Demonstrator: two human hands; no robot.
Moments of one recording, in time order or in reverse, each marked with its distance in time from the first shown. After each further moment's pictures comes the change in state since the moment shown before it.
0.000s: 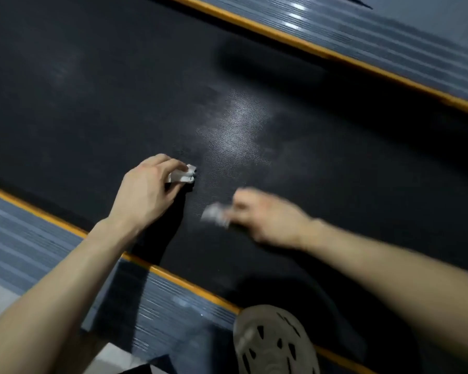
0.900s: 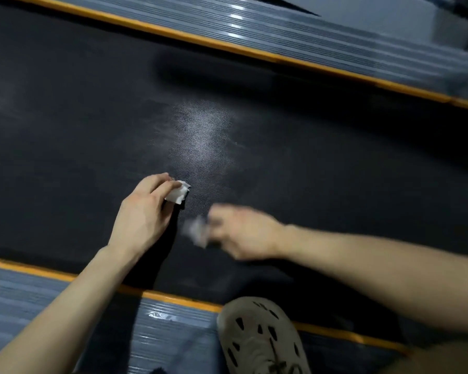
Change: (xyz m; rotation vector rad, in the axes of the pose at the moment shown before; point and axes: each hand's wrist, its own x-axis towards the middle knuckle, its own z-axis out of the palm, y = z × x) left_hand -0.003 0.037 0.042 -0.092 -0.044 0.135; right_hand -0.033 -0.032 0.003 0.042 -0.020 0.195
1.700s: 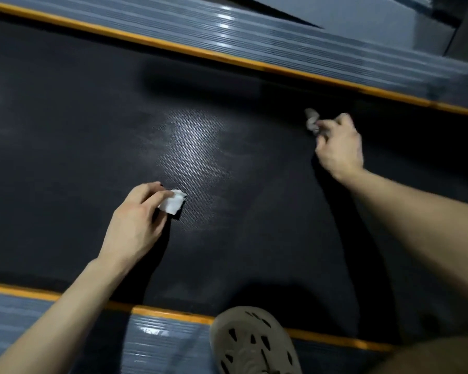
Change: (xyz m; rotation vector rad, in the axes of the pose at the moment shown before) left_hand 0.005 0.009 -0.001 -0.029 -0.019 0.016; right_hand -0.087 0.158 -0.108 -0.233 0.539 1.069
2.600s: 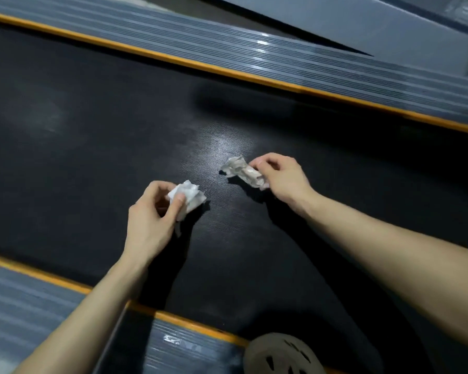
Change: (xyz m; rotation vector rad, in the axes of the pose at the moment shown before) left_hand 0.010 0.001 -0.049 -0.431 0.213 -0.462; right_hand -0.026 -0.169 0.054 0.853 -0.457 0.168
